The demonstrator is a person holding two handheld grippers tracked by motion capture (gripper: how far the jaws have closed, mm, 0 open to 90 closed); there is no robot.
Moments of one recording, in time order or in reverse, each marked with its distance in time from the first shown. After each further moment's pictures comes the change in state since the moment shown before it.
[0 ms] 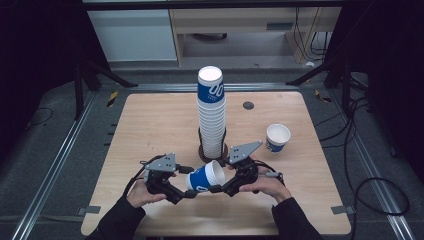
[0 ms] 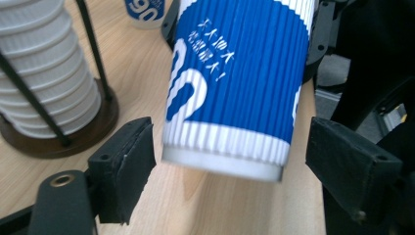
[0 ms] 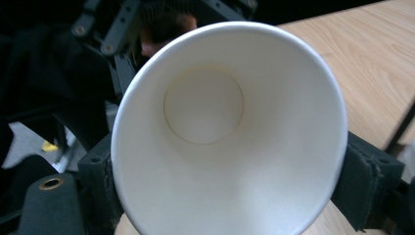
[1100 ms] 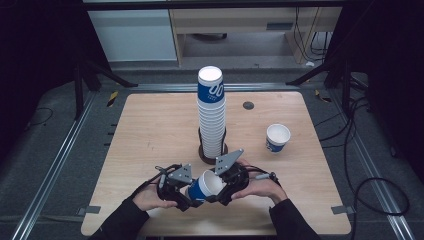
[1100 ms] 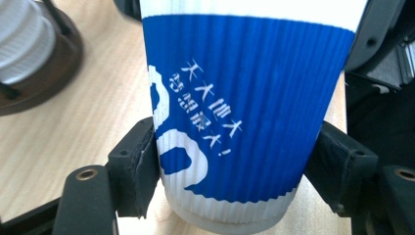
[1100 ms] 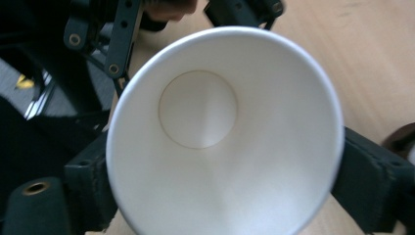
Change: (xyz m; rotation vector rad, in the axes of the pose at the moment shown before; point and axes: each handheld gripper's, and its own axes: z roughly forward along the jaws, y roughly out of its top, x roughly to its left) left arm -0.004 -0.010 0.035 0.252 0.004 0.056; right arm 0.009 -0.002 0.029 0.222 -0.033 -0.103
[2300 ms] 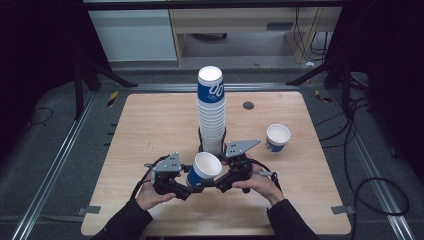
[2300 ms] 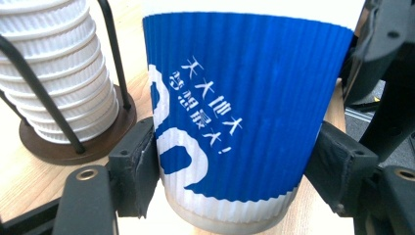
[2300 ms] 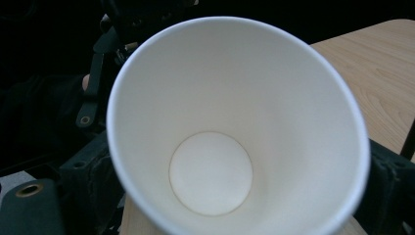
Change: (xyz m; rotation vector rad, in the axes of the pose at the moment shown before) left arm 0.000 0.005 -0.018 -0.311 0.086 -0.098; right arm -0.012 0.006 -0.016 -0.350 0.006 0.185
